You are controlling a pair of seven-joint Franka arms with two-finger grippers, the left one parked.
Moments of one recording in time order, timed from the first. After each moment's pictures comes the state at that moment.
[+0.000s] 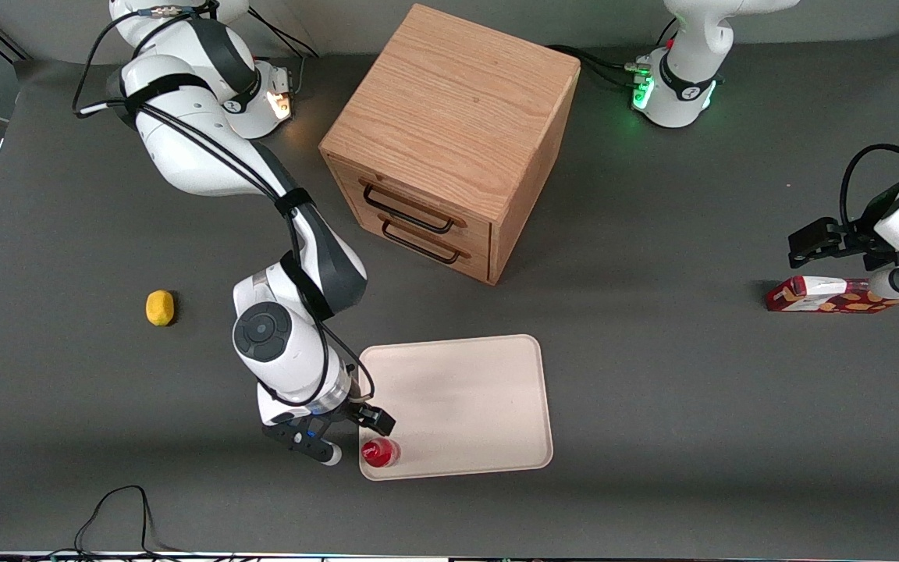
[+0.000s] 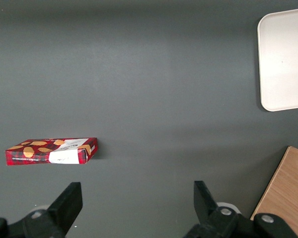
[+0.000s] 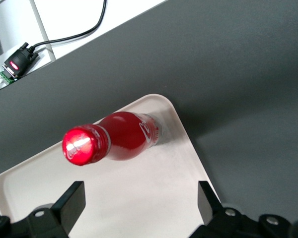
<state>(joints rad) 0.34 0.99 0.15 -0.90 -0.13 2.14 0.88</state>
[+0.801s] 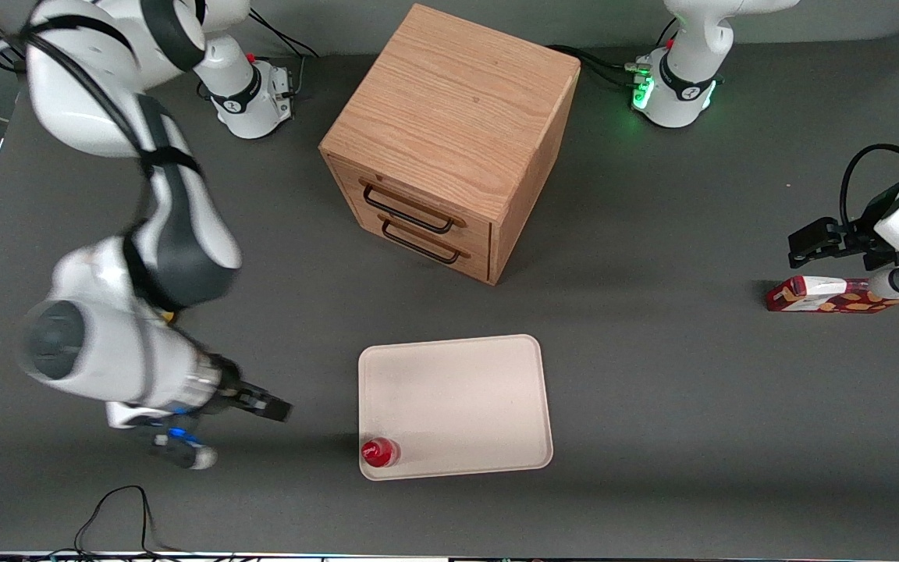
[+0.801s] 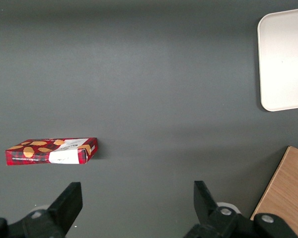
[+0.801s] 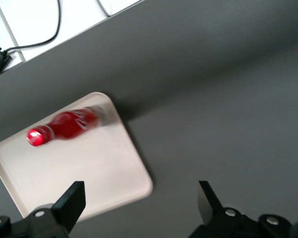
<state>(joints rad) 0.12 0.75 0.15 -0.92 0.04 1.71 0.61</state>
